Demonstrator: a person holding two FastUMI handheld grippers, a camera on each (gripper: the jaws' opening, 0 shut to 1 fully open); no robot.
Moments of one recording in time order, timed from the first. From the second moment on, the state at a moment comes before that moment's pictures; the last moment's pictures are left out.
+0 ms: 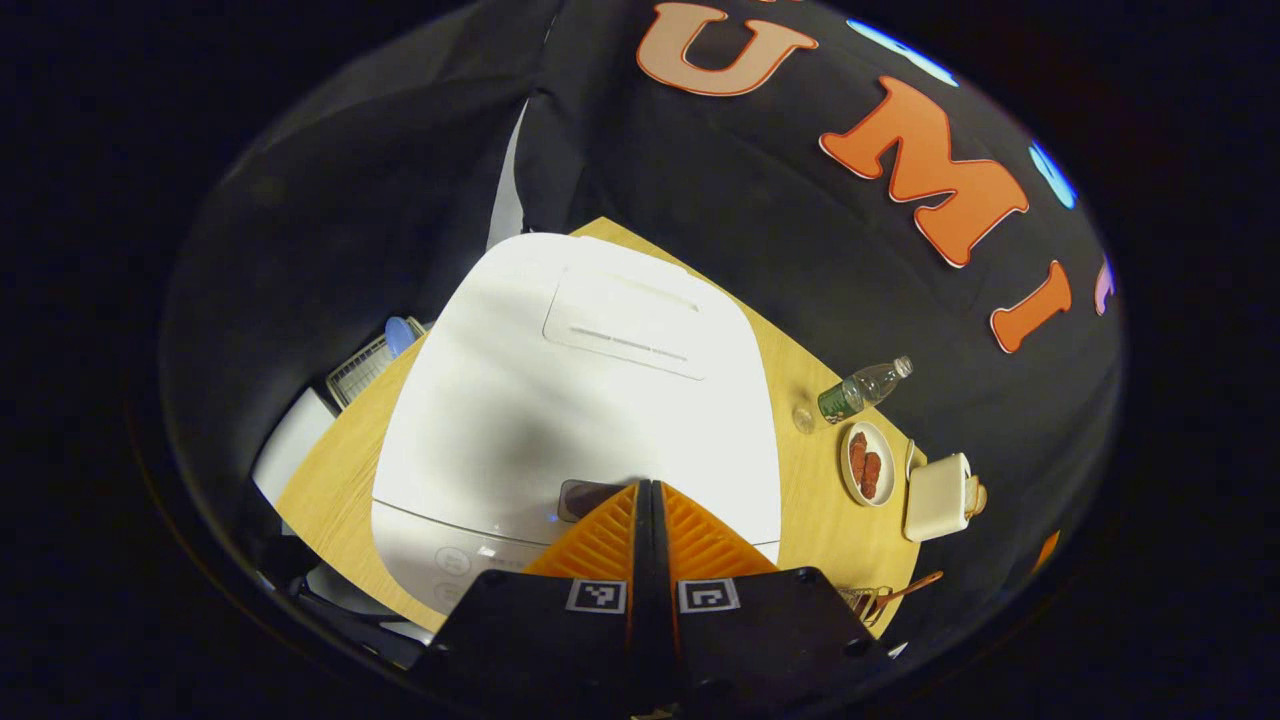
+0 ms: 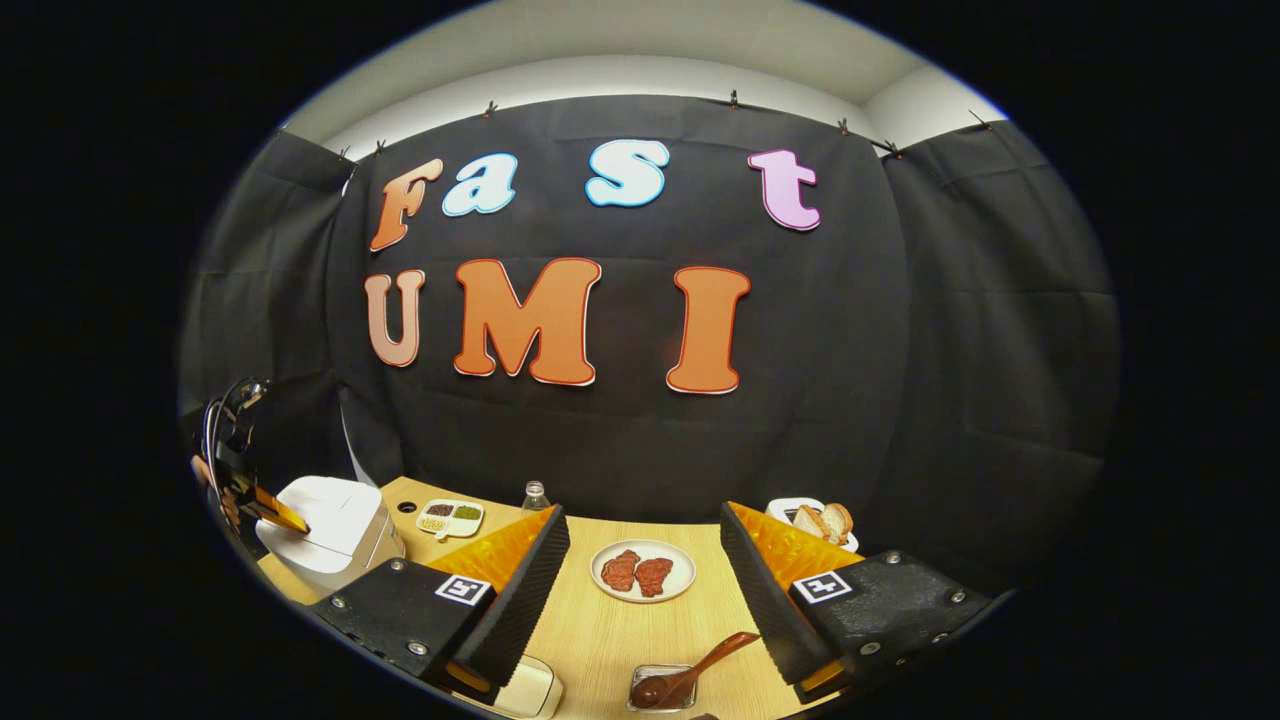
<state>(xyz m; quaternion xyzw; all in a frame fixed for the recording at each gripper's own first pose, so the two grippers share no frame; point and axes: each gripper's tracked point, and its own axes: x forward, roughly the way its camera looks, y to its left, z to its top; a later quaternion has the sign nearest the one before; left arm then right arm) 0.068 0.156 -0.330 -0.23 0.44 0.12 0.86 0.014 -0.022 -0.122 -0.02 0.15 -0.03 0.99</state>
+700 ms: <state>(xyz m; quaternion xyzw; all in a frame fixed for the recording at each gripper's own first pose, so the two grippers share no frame) 0.083 0.167 -0.182 -0.12 0.20 0.11 0.97 0.008 -0.038 -0.146 -0.01 0.17 -0.03 0.99</state>
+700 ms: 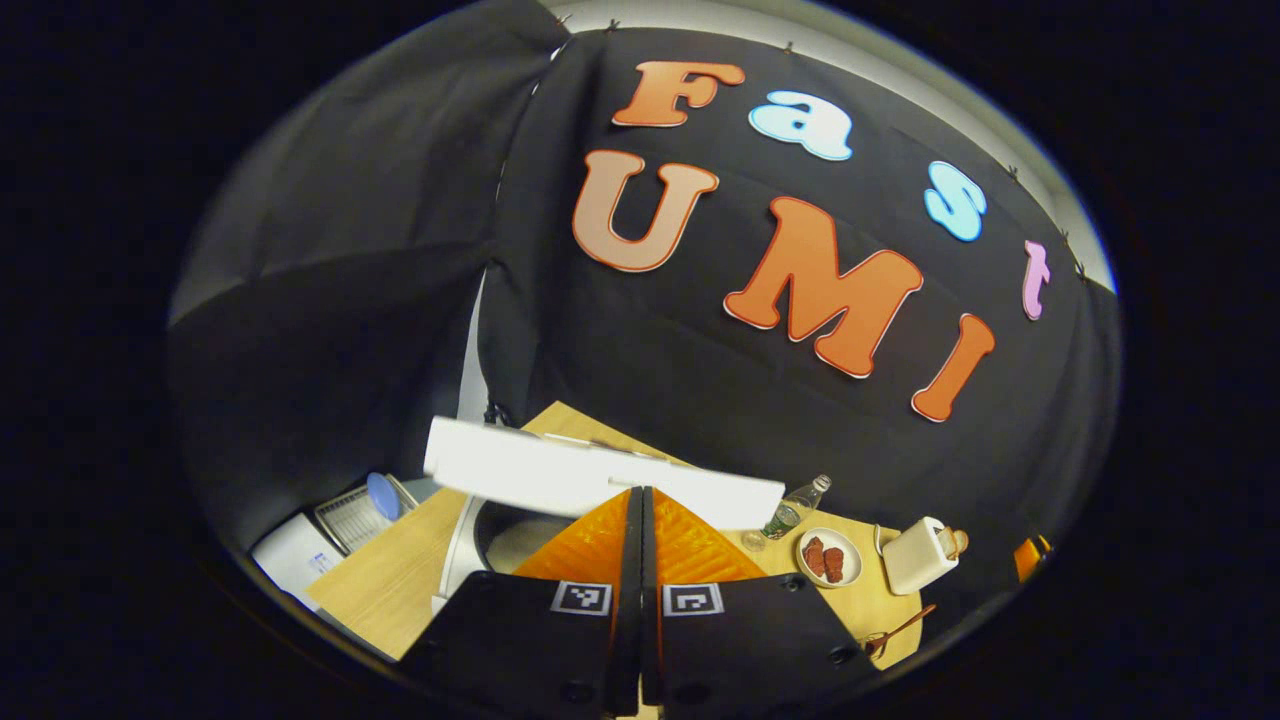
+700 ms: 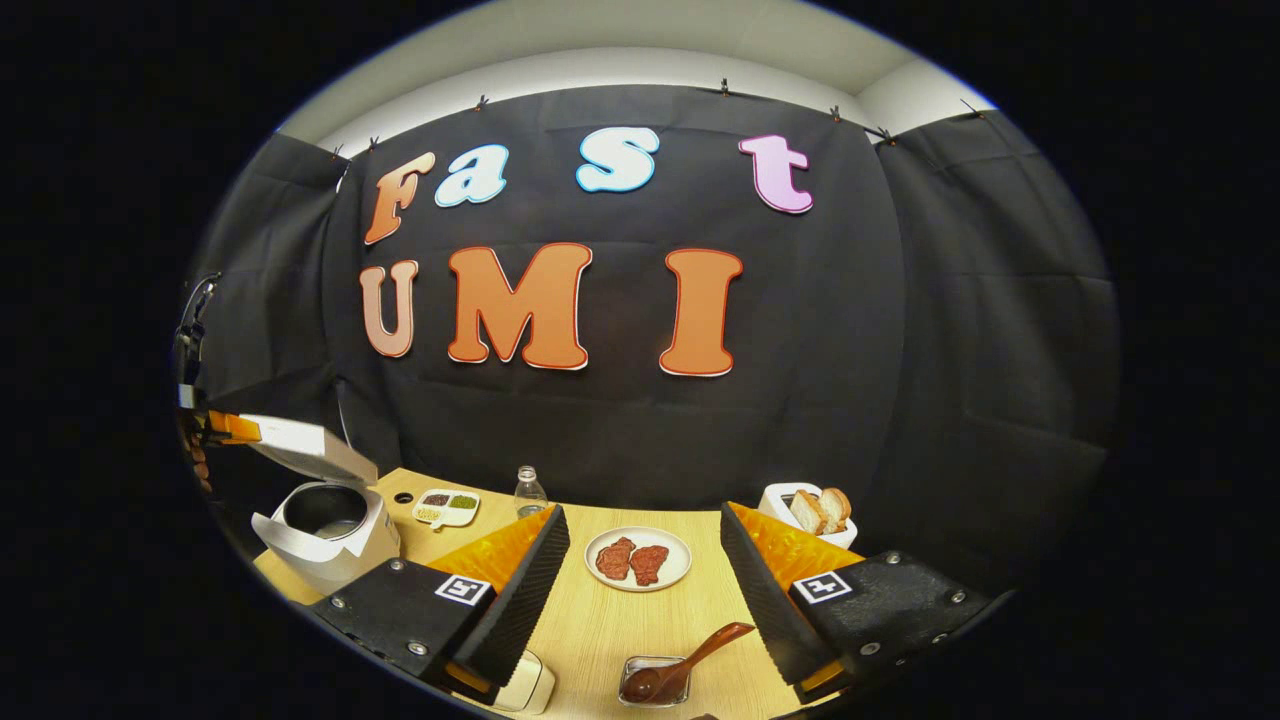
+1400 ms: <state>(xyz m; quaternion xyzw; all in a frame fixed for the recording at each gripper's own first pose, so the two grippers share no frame) 0.034 0.067 -0.088 0.04 0.07 0.11 0.99 -0.007 -0.067 -0.190 0.02 0.22 -0.03 0.98</state>
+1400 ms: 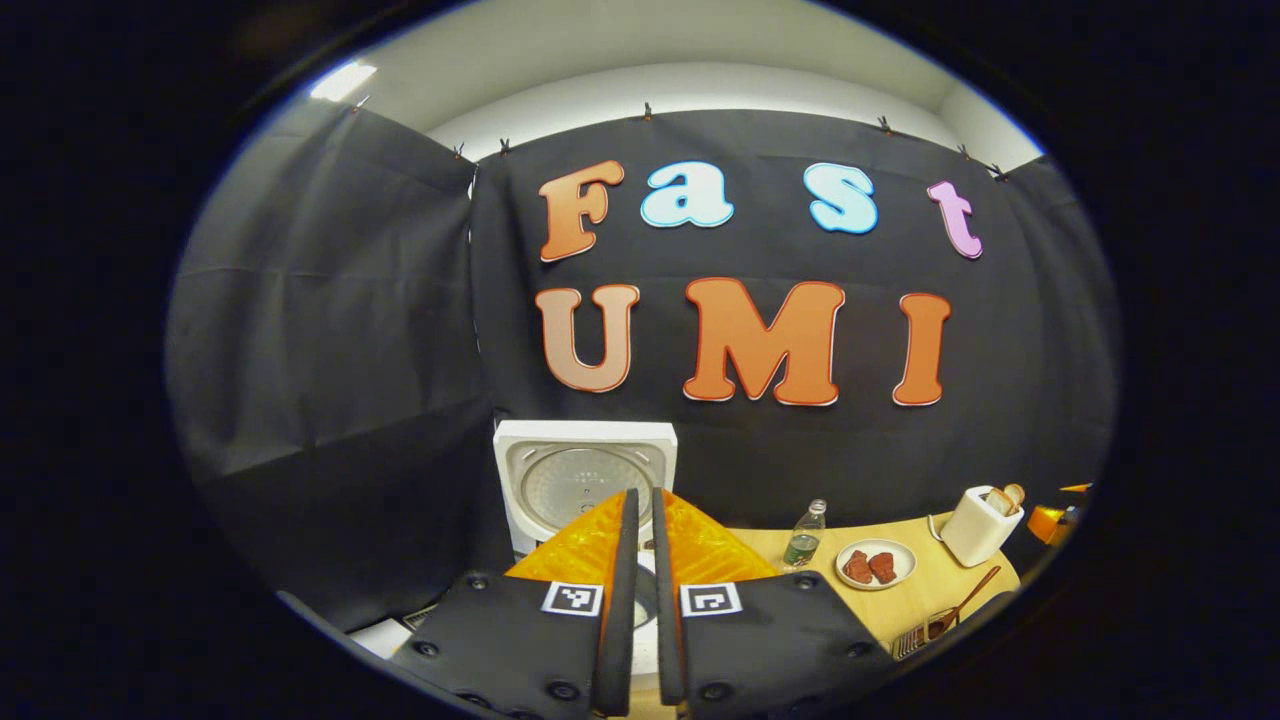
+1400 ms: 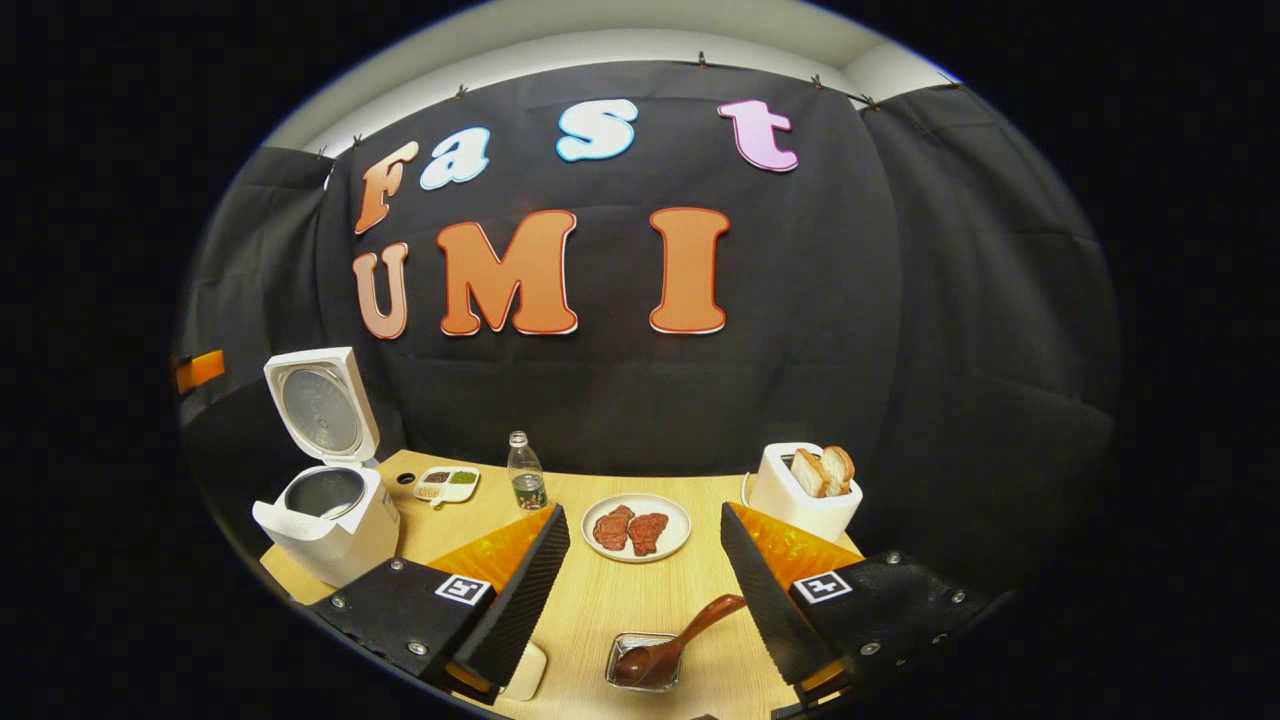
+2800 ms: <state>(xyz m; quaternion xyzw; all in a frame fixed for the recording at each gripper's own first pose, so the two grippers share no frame) -0.024 -0.010 -0.143 0.10 0.12 0.16 0.97 -0.021 -0.103 -0.415 0.26 0.45 -0.11 0.85</state>
